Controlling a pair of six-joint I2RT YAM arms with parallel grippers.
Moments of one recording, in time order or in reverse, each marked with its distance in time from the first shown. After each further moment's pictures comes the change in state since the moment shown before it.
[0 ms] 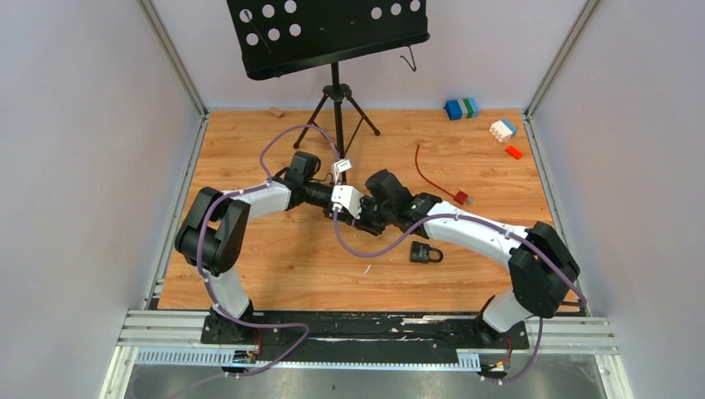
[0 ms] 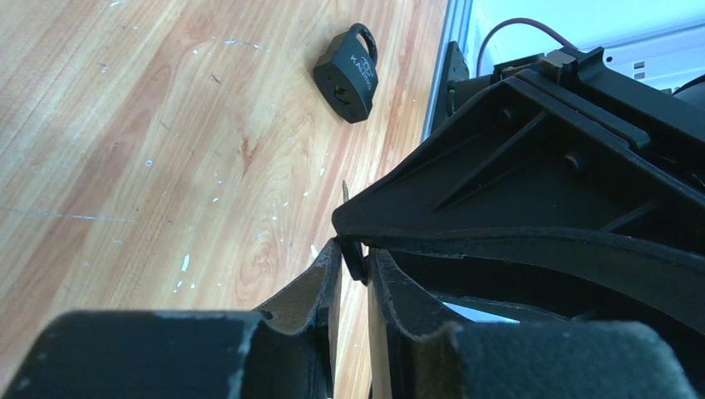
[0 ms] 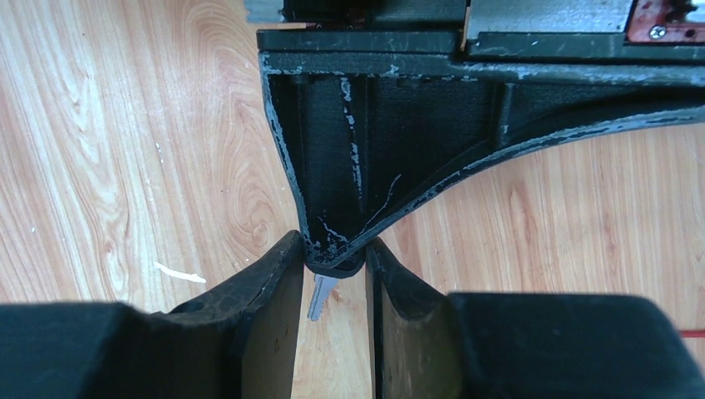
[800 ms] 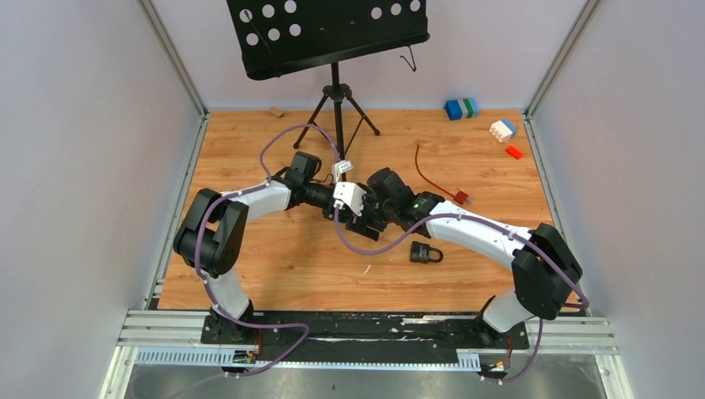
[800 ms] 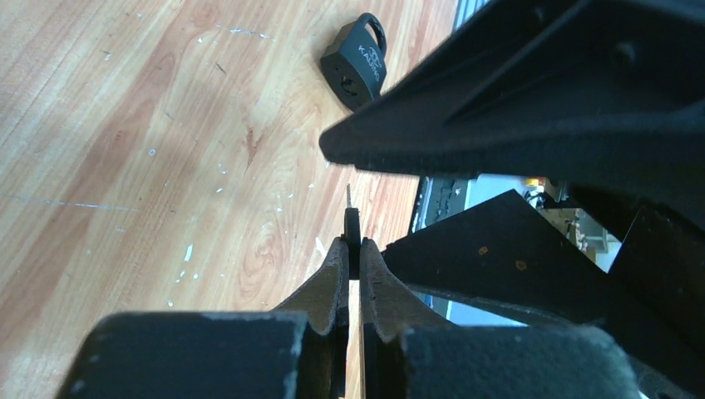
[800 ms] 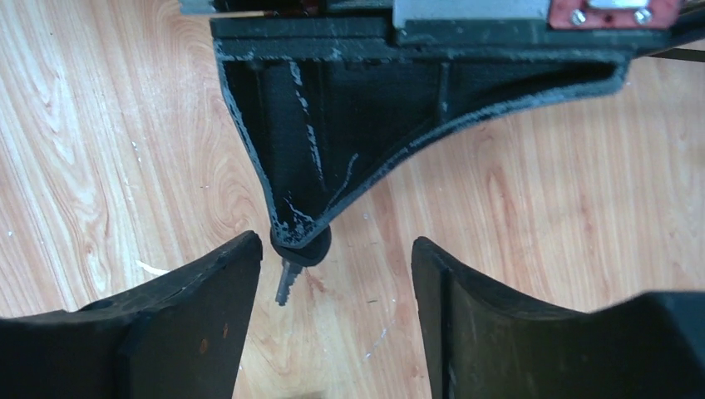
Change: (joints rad) left arm -0.004 -0.005 0.010 -0.058 -0.032 0.047; right arm -0.003 0.000 0.006 -0.001 0.042 0.013
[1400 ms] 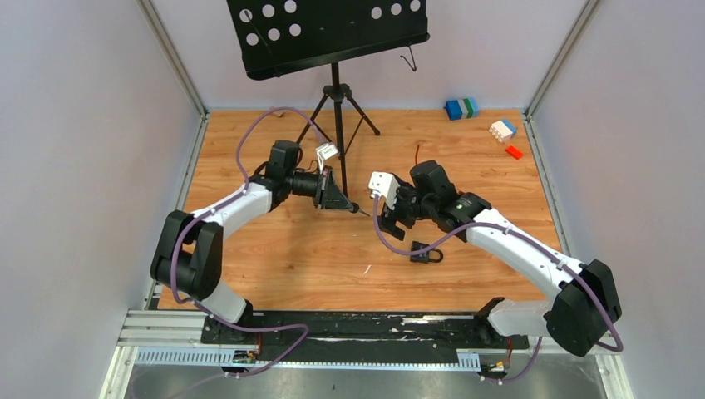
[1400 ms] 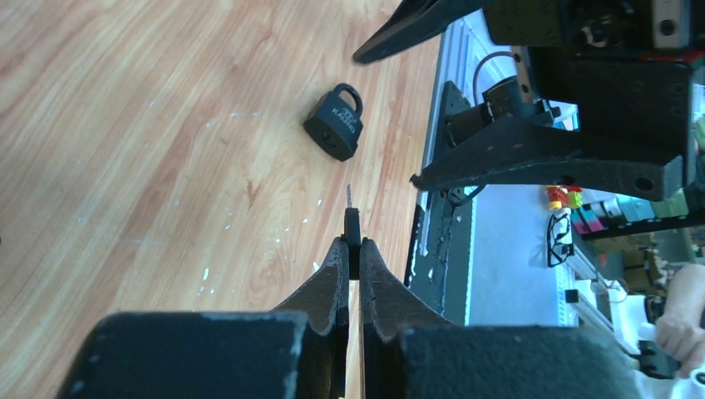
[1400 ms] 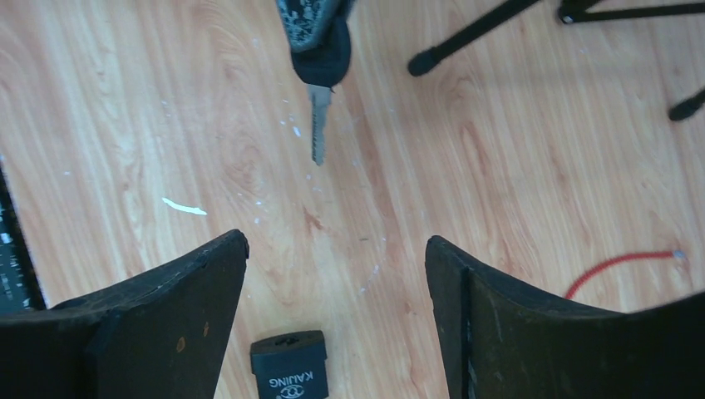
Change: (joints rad) left arm 0.071 -0.177 -0.017 0.040 0.013 0.010; right arm -0.167 -0.274 -0.100 -0.093 -0.166 -0.033
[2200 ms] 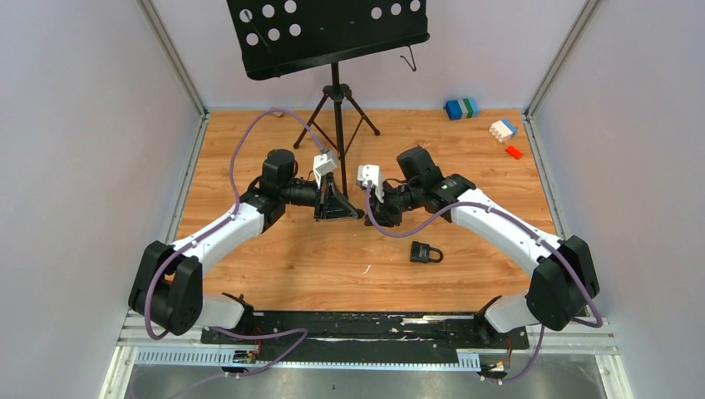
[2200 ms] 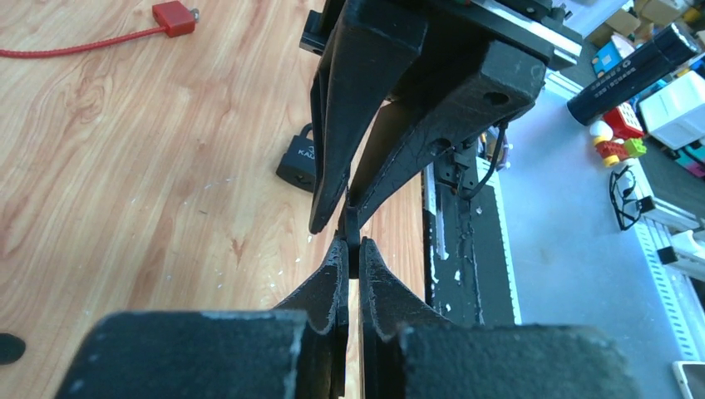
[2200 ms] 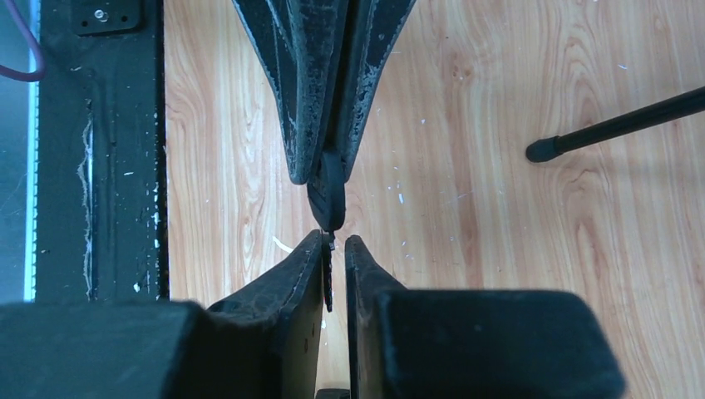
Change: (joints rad) left arm -0.084 -0.238 -0.156 0.233 0.009 0.075; right arm -0.015 0.170 0.173 -0.104 -0.349 0.034
